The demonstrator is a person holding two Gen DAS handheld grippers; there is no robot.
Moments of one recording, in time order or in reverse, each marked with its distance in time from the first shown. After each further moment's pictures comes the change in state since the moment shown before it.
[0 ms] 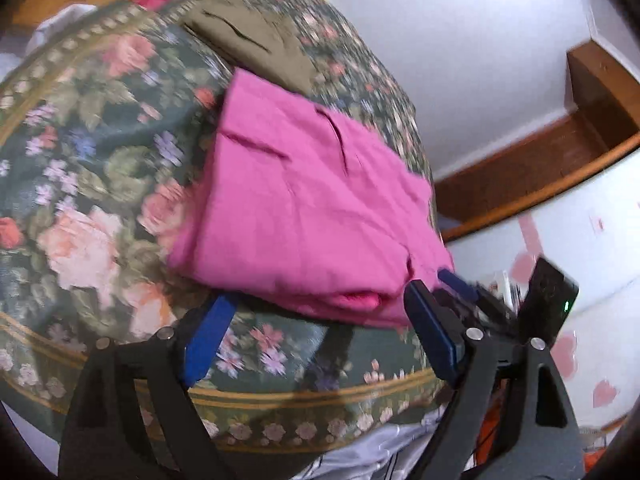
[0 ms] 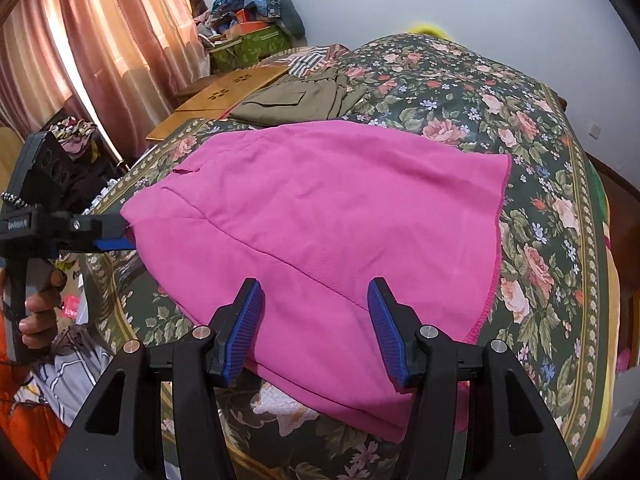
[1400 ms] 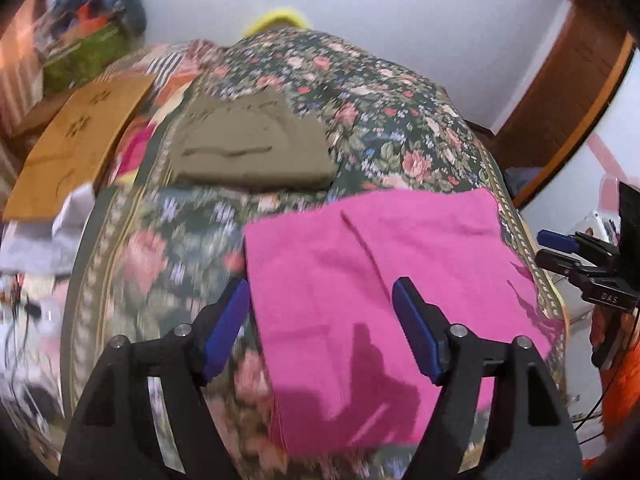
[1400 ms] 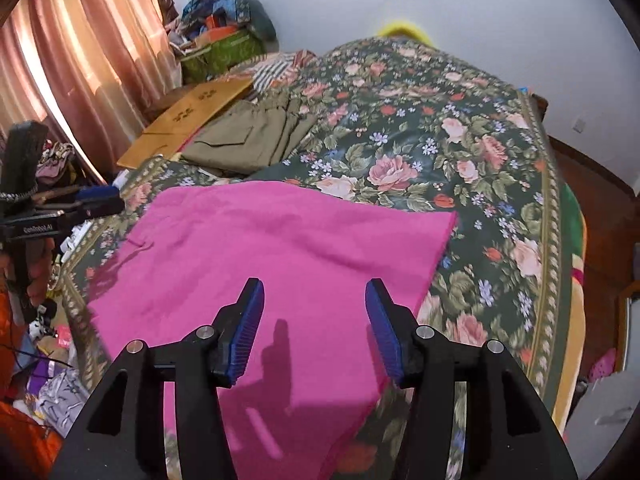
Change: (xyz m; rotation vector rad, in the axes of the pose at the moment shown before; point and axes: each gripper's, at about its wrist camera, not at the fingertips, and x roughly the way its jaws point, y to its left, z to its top) left arm 0.021 -0.061 0.093 0.406 0.005 0.341; right arm -0.014 -0.055 0.068 0.053 0.019 -0.052
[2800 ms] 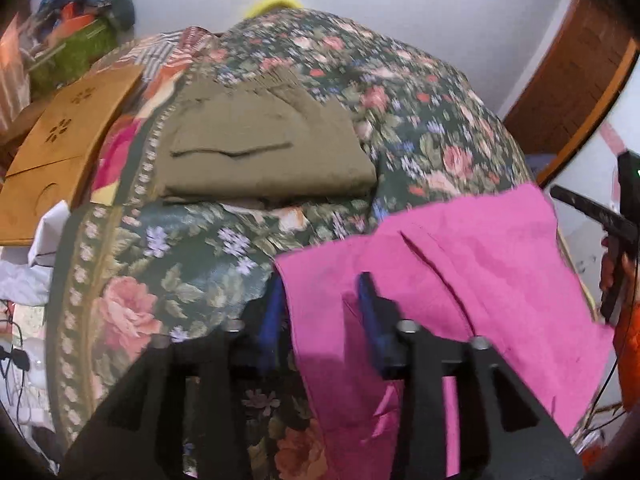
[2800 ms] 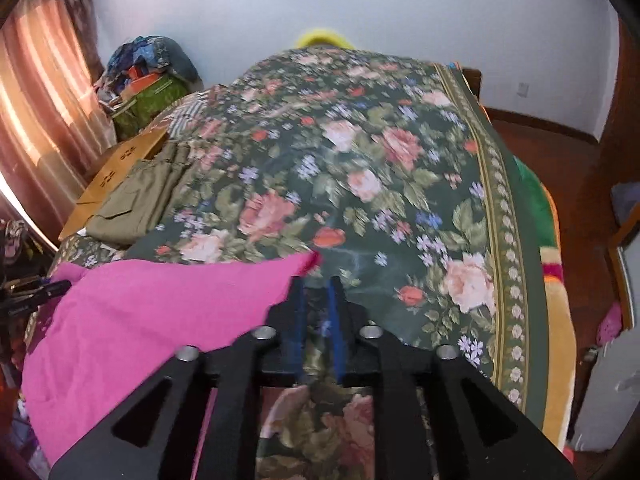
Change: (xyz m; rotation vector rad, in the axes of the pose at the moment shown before) left arm 0.071 0.037 0.038 0.039 0.019 0.017; right arm 0.044 -0.109 0.029 0.200 -0.091 -0.112
